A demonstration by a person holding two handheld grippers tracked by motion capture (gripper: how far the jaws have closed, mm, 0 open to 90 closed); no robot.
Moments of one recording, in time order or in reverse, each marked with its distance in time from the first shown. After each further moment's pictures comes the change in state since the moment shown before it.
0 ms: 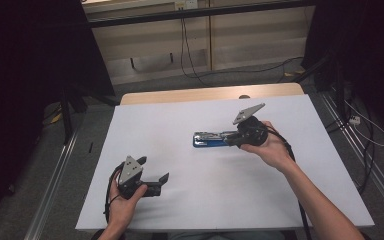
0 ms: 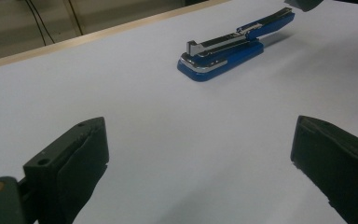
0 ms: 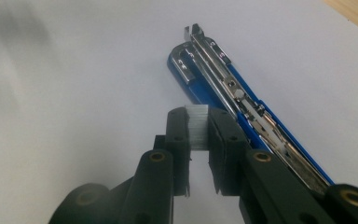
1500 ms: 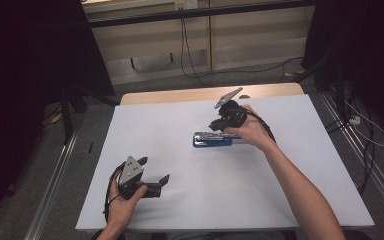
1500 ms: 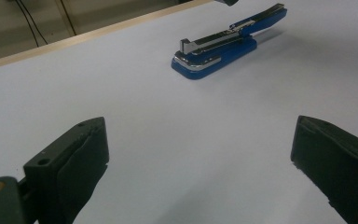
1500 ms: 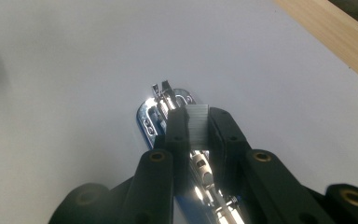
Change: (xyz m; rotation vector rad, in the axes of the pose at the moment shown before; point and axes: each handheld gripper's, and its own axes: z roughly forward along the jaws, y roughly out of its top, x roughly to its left) left arm 0.000 0.000 0.000 0.005 -0.020 0.017; right arm -0.031 0.048 0.048 0.002 0.022 -0.033
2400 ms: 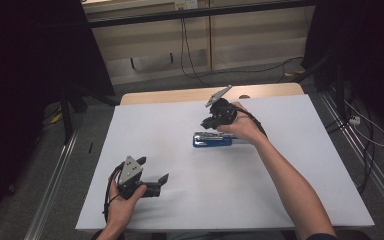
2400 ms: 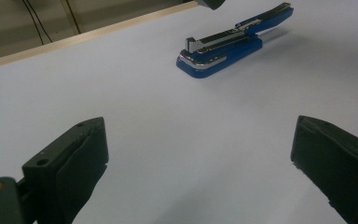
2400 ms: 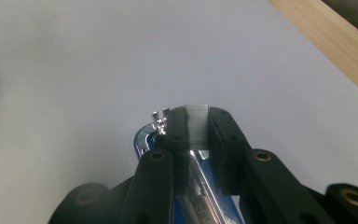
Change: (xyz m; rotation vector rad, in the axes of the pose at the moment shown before) left arm 0.002 -0.001 0.000 0.001 0.012 -0.008; right arm -0.002 0.017 0.022 -0.004 0.025 -0.046
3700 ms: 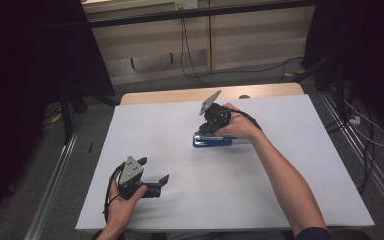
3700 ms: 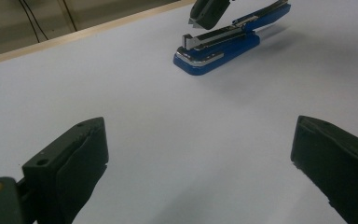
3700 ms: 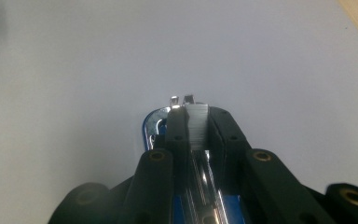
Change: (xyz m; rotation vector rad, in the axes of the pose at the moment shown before) left arm 0.000 -0.001 0.001 0.013 -0.008 0.006; right arm -0.001 0.001 0.024 0.087 0.099 -0.178
